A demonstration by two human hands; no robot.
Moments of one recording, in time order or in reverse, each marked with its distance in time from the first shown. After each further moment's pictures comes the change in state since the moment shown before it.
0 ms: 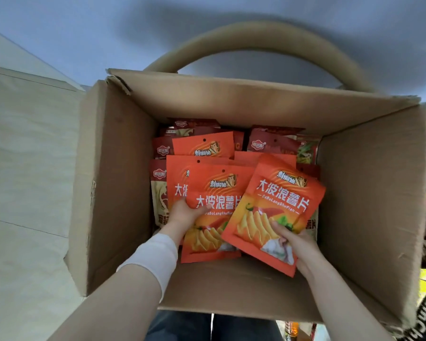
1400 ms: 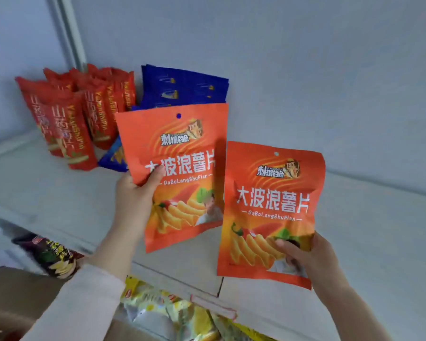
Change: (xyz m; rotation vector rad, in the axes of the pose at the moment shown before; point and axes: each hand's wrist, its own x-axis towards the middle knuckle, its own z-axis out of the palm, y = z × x) left_hand -0.632 0.000 0.342 -0.075 -0.951 1.488; right_hand -0.499 0.406 -0.355 0.863 1.141 -0.648
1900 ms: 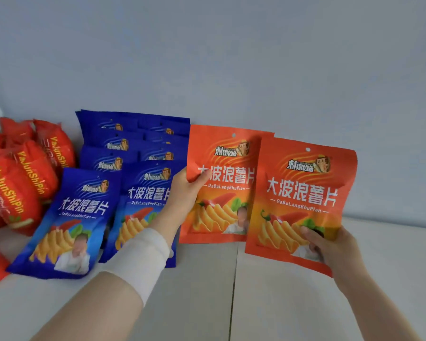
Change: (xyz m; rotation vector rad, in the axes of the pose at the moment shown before) left_hand 0.177 -0.061 0.226 0.050 -0.443 -0.076; right_hand 0.219 -0.036 -0.038 0.135 0.304 -0.021
